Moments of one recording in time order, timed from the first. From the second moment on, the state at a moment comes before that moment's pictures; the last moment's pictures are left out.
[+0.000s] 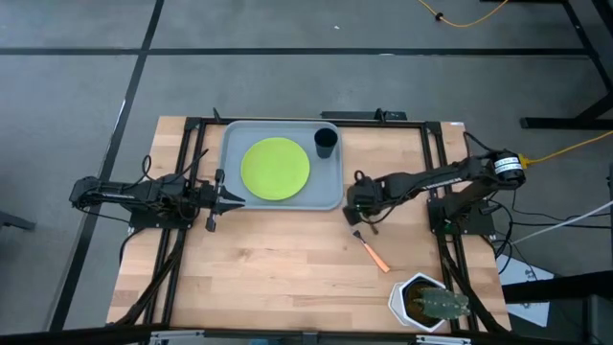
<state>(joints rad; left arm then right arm) -0.03 0.07 0.01 0.01 0.00 0.04 0.05 1.54 0.89 -0.70 0.11 1.12</state>
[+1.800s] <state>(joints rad) -0.03 0.07 0.01 0.01 0.00 0.04 -0.22 2.01 1.37 -0.67 0.30 1.41</state>
